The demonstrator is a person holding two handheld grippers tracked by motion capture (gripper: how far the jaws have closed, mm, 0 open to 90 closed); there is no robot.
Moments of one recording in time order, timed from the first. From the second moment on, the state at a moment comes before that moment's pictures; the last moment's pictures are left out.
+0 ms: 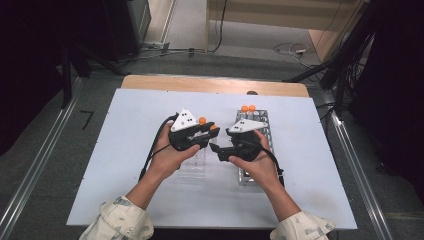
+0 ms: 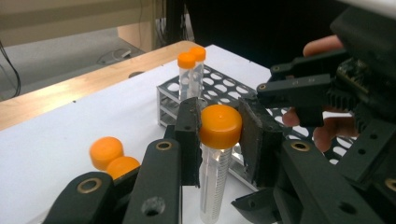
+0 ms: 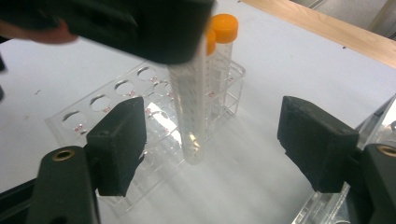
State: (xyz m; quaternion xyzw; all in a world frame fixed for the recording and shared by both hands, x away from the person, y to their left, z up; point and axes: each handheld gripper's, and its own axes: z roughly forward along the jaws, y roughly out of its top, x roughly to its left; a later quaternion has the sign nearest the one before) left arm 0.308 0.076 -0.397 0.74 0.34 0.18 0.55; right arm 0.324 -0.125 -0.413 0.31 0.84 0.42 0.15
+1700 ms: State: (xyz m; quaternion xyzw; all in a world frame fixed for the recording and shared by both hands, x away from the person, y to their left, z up) left arm 0.321 0.092 -0.405 0.78 0.37 0.21 0.47; right arm 0.323 -0.127 -0.415 0.32 0.84 0.42 0.14
